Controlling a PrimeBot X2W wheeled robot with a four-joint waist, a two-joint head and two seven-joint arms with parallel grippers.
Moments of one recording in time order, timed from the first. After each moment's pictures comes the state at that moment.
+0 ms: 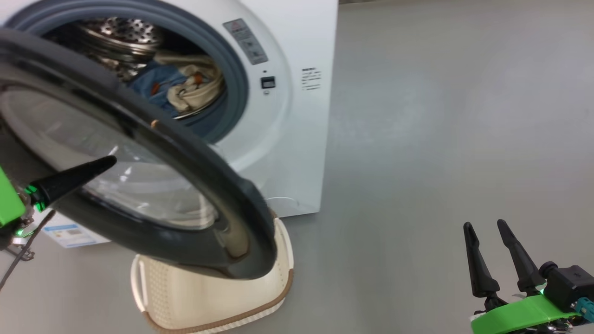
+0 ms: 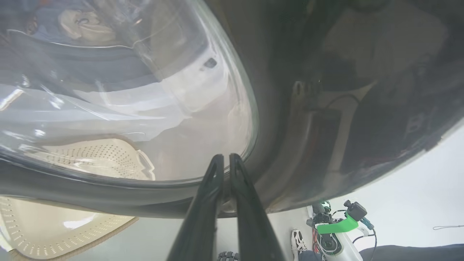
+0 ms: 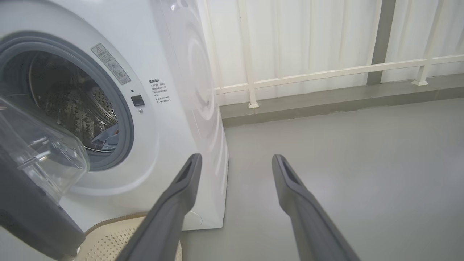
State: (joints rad) left arm -0.59 0.50 -0.02 0.28 -1.44 -0.13 1.07; right arm 0.03 -0.12 0.03 0.14 0.34 0.13 -0.25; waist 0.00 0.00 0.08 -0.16
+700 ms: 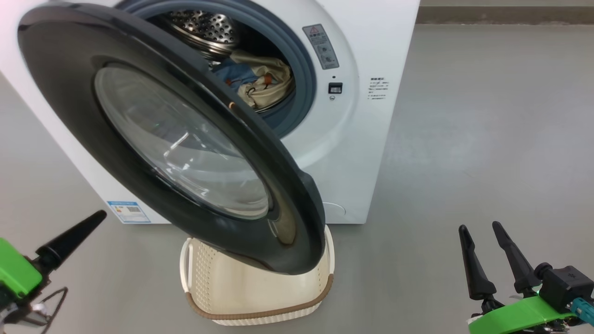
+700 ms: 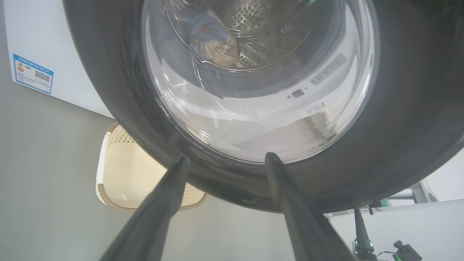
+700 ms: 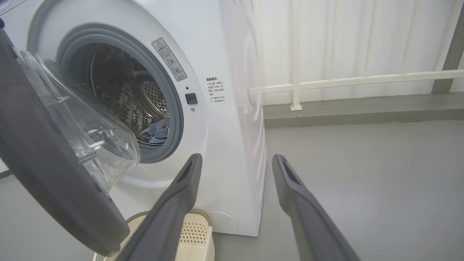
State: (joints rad) left arm -0.31 0.51 0.01 0.26 -1.41 -0.13 0.79; right arm 0.03 -0.14 0.06 0.14 0.34 0.13 -0.25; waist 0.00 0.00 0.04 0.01
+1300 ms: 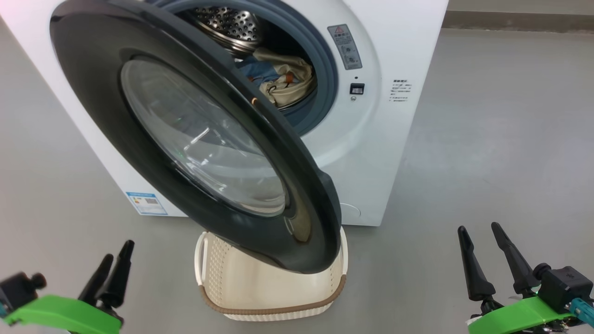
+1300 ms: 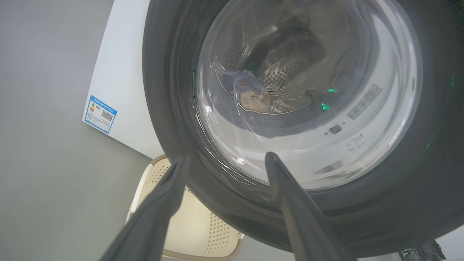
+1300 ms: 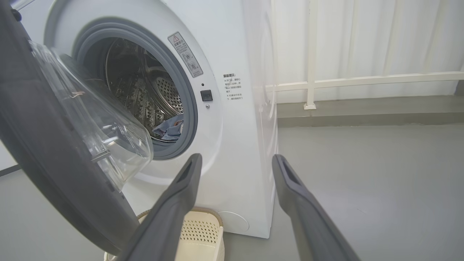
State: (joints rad) left arm -0.14 0.42 -0.22 0.28 -1.24 -0.13 0.07; right arm 0.03 -0.14 0.06 0.15 0.34 0.13 -0.25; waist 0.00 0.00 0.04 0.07
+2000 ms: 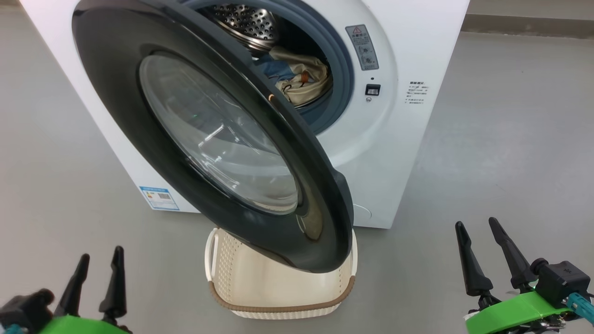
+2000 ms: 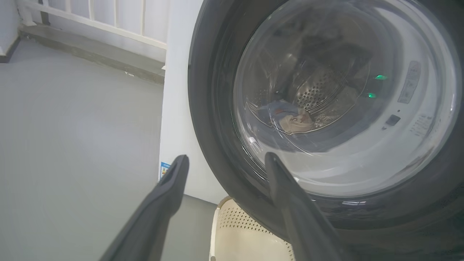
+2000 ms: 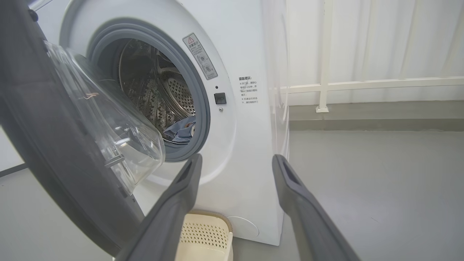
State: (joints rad) left arm -0.13 0.34 -0.19 0.41 -0.77 -0.13 -0.25; right arm 0.01 -0.14 0.07 0.16 0.34 0.13 -0.25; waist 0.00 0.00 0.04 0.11
